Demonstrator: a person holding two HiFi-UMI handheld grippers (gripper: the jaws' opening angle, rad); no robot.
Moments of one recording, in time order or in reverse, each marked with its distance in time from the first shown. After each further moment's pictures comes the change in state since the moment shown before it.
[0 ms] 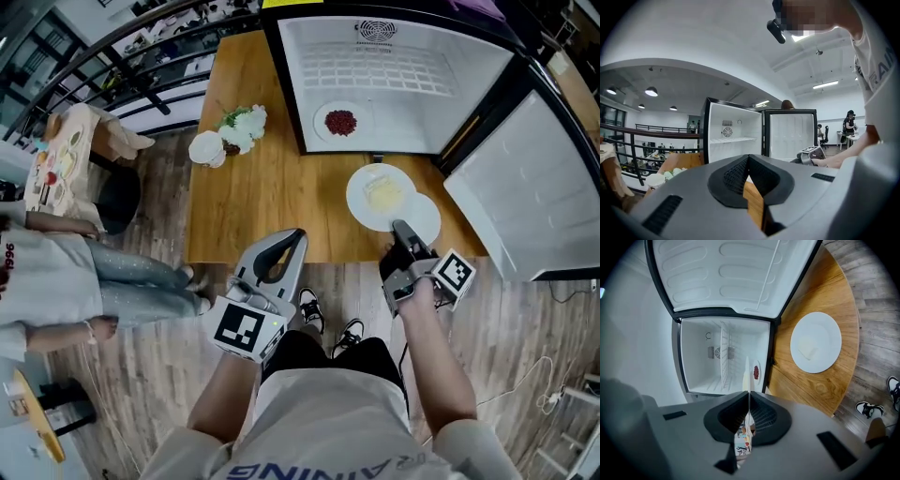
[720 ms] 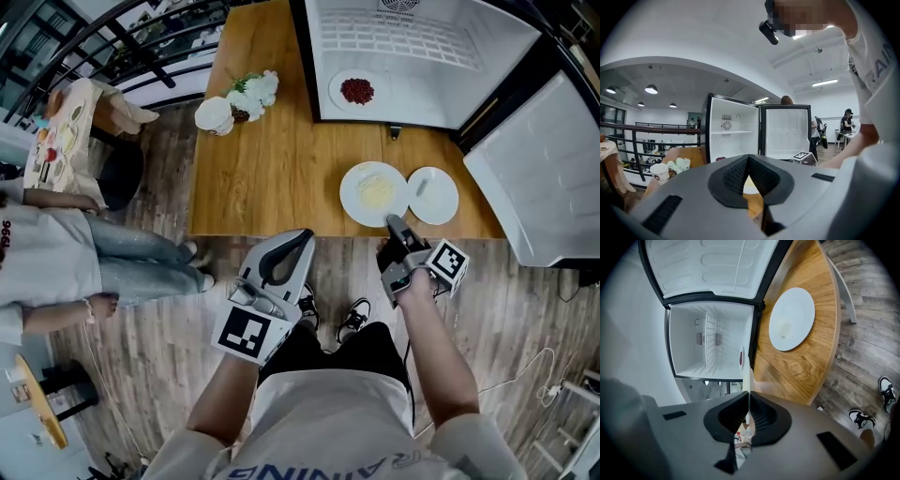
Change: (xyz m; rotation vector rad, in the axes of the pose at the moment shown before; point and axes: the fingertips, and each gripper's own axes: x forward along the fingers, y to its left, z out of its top) left arm -0.043 -0.015 -0.040 -0.043 0.054 0.003; right arm 0.006 -0.074 -0.055 -0.021 0.116 -0.067
